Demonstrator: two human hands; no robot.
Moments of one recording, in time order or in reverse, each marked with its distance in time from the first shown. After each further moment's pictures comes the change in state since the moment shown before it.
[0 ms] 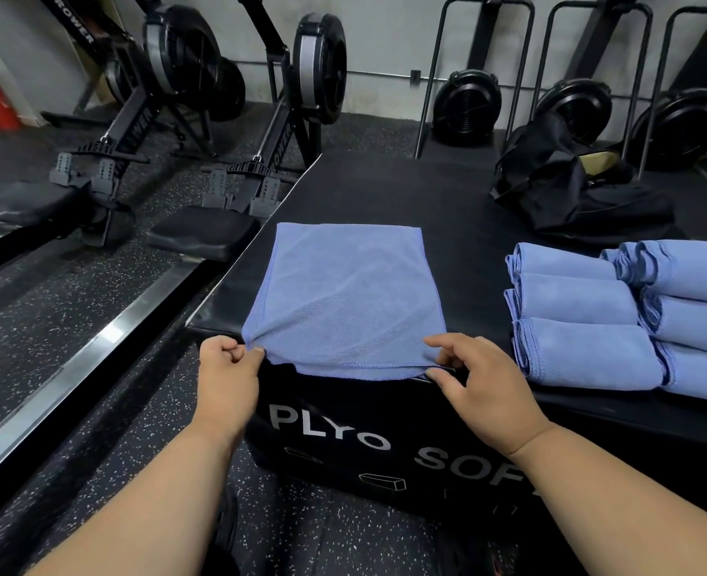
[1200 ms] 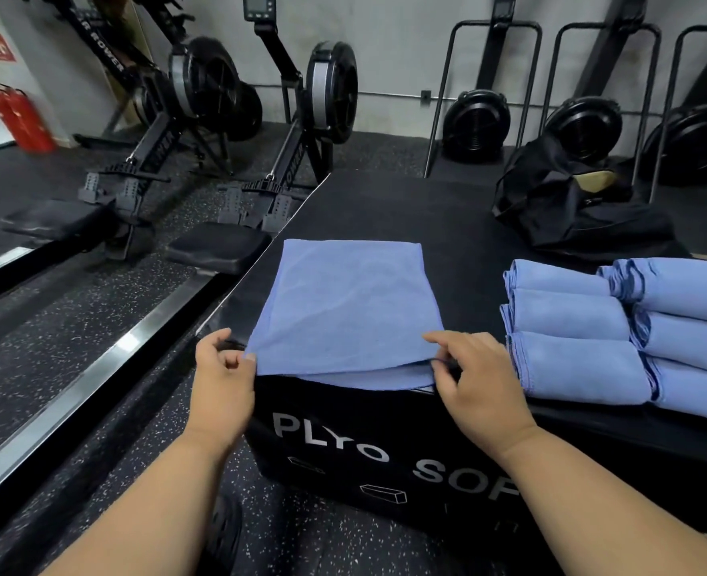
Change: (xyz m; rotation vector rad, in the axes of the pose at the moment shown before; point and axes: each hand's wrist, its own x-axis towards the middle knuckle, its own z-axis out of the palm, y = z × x) left_hand -0.020 0.018 -0.010 0.104 0.008 0.114; right_hand 0.007 -0.013 -0.008 -0.034 0.128 0.000
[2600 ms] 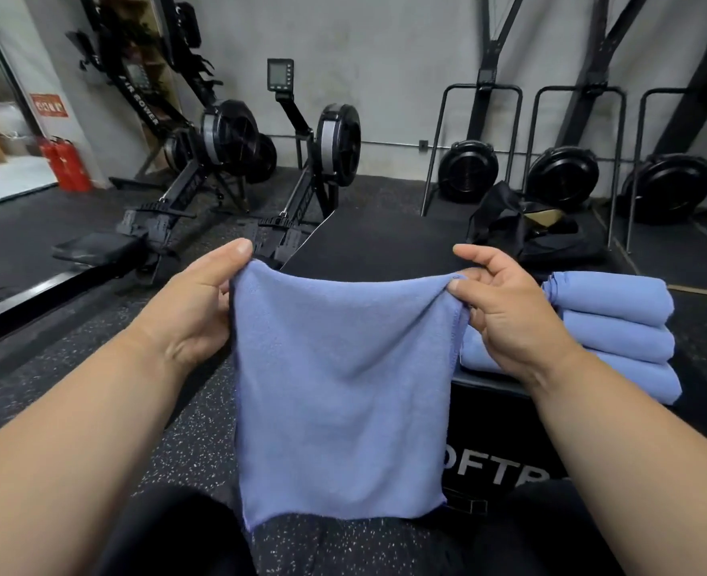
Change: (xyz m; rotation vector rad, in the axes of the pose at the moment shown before) left_hand -0.097 0.201 -0.084 -0.425 -0.378 -0.061; right_hand 0.006 -0.105 -0.178 1.049 -0.015 0.350
